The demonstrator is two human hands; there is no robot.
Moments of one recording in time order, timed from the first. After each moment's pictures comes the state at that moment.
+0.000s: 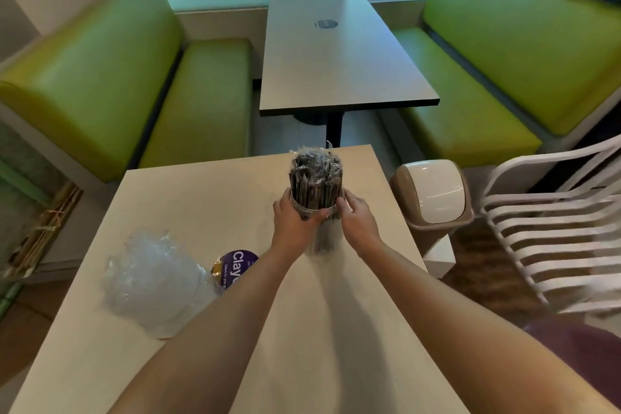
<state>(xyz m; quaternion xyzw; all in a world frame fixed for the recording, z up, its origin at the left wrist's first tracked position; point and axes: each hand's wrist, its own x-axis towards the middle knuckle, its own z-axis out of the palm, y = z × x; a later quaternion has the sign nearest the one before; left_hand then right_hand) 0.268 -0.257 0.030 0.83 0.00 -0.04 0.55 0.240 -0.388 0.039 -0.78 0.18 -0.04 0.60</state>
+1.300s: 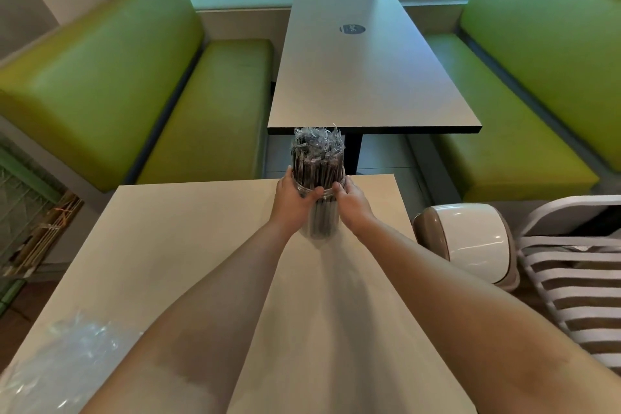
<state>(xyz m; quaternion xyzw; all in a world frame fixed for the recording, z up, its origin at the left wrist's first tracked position) 0.449 -0.280 0.013 0.85 0.03 -0.03 0.52 0.422 -0.412 0.028 -0.78 0.16 0.04 0.61</state>
